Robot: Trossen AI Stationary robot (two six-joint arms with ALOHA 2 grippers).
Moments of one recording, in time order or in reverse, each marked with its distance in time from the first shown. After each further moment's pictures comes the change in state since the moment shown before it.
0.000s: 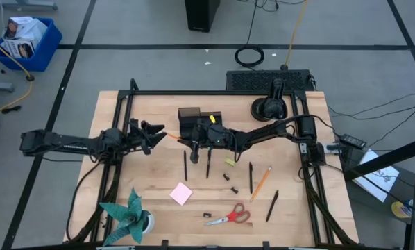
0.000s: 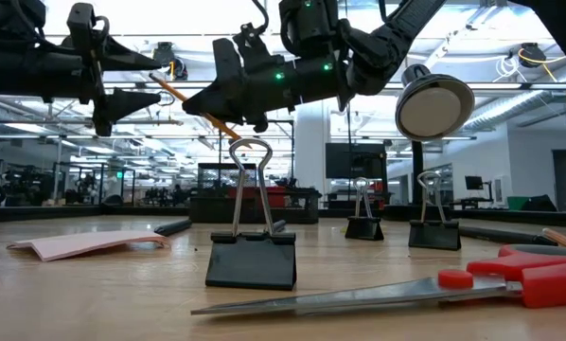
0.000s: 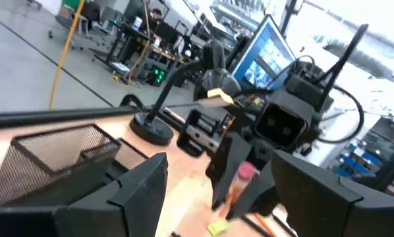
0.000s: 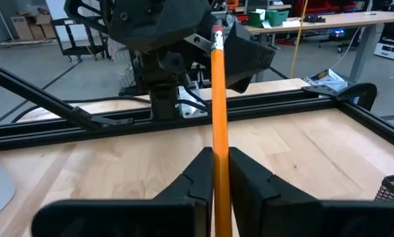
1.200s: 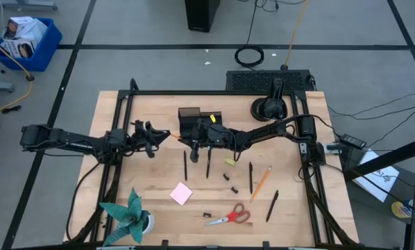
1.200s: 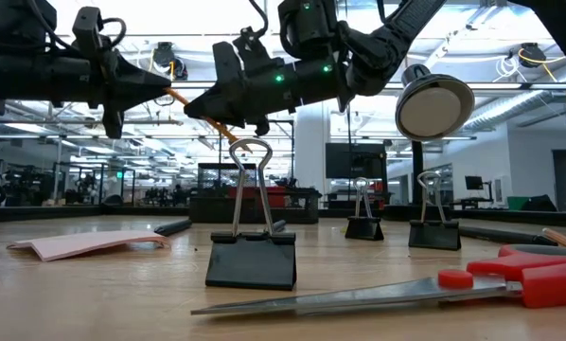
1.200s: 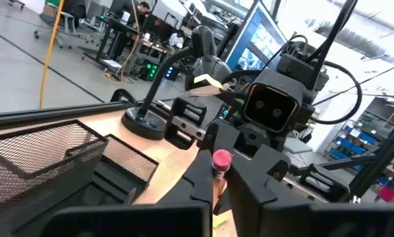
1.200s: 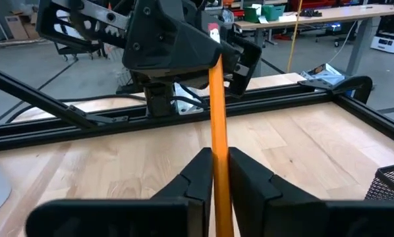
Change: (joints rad) left arm -0.001 0.208 0.002 0.199 0.051 0.057; right arm -0.001 0.000 0.000 -0.016 -0.002 0.017
